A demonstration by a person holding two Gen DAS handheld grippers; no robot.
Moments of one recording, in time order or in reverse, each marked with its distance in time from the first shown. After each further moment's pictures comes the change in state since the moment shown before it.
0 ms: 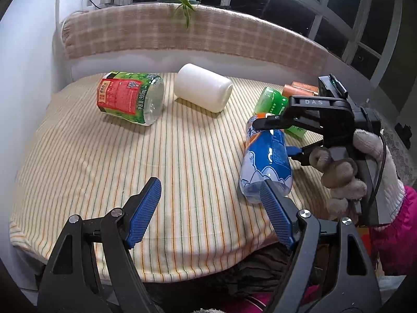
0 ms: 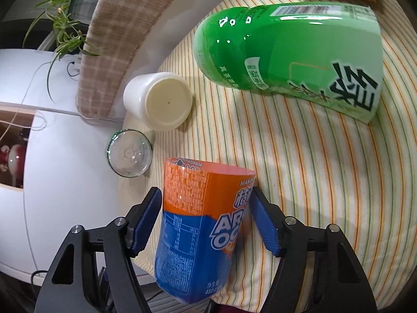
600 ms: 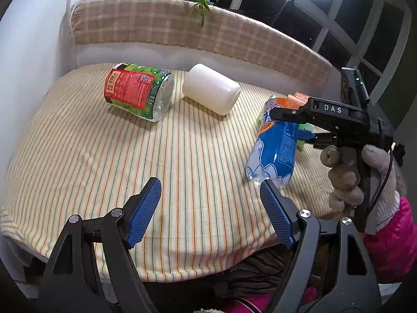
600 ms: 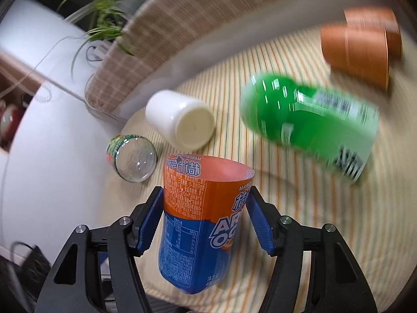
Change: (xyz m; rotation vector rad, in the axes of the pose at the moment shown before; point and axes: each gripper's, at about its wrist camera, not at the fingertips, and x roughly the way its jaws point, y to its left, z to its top) left arm -0.004 0.021 0.000 -0.091 -0.007 -0.045; right arm -0.031 0.044 -0.006 -0.326 -0.196 -0.139
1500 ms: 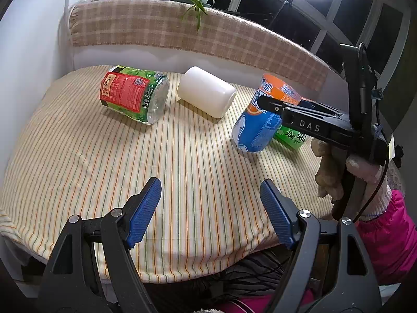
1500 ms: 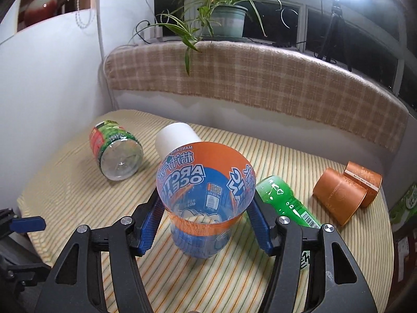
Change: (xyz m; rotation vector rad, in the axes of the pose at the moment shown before) left arm -0.001 -0.007 0.003 0.000 -0.008 -0.006; right arm -0.004 0.064 -0.007 -0.556 -0.212 -0.270
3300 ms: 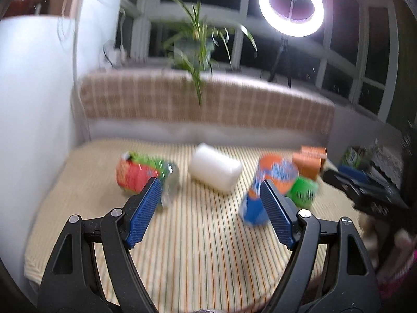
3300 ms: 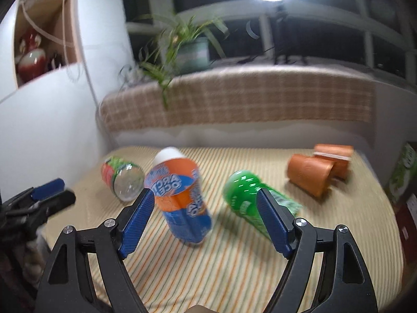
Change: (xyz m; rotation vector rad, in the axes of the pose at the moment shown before) left arm -0.032 -0.026 0.044 0.088 -0.343 0.130; right arm -0.092 -0.038 -0.032 0.242 -0.197 -0.027
